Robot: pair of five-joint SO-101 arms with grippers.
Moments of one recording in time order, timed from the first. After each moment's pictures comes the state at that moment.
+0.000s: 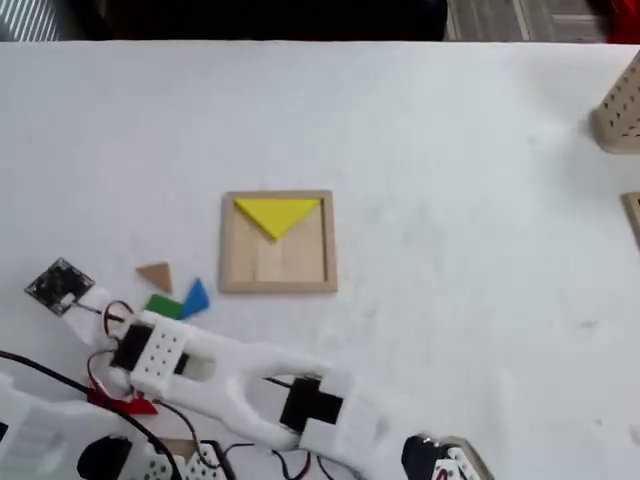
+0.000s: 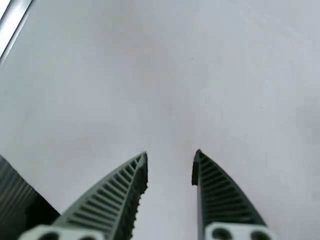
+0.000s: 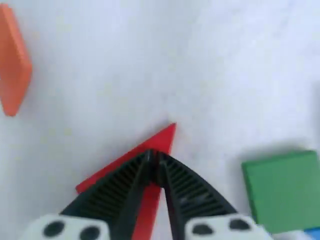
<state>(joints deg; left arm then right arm) -76.9 8.6 -8.7 72.9 -34.3 -74.8 35.5 -9.9 43.5 -14.6</state>
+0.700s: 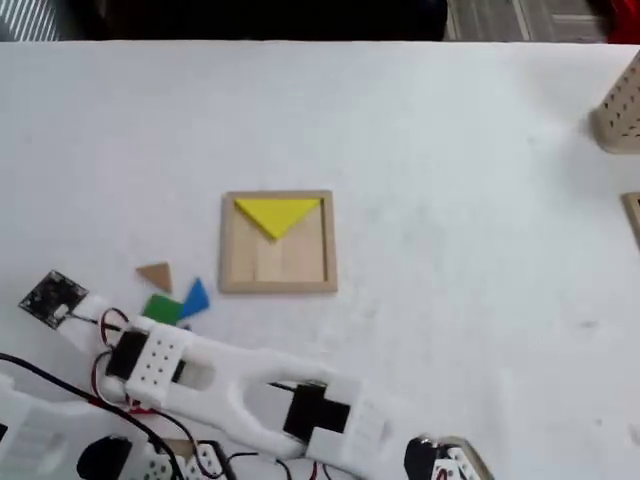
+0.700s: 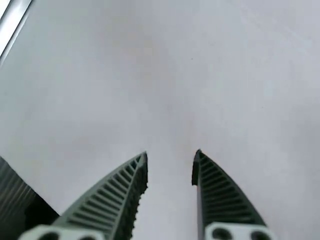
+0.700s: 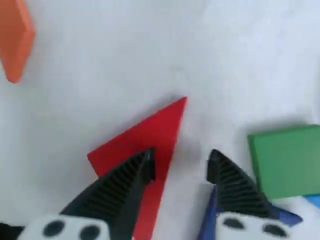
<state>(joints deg) -77.0 8.6 -8.7 72.9 -34.3 -77.8 31.5 -9.8 50.3 -12.5</state>
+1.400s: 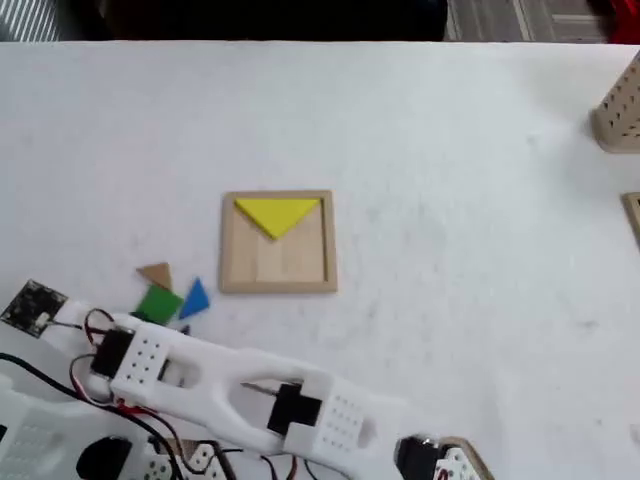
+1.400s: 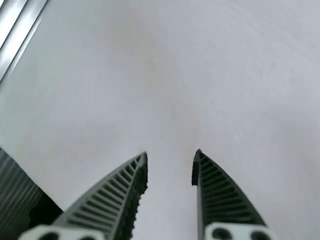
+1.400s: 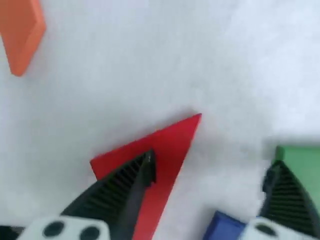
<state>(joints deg) -77.0 8.6 -10.8 73.7 -34.3 -78.2 41.5 -22.5 56.2 -6.3</state>
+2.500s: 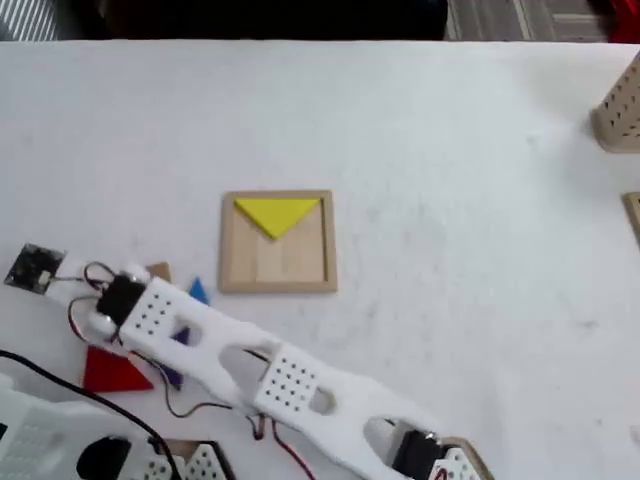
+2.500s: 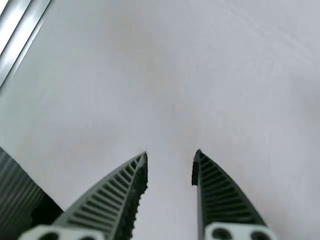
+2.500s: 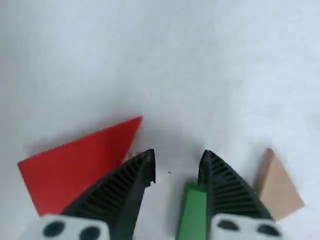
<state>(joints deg) -76.9 8.6 -12.0 74.4 -34.3 -67.9 72.0 -79.5 81.6 9.7</state>
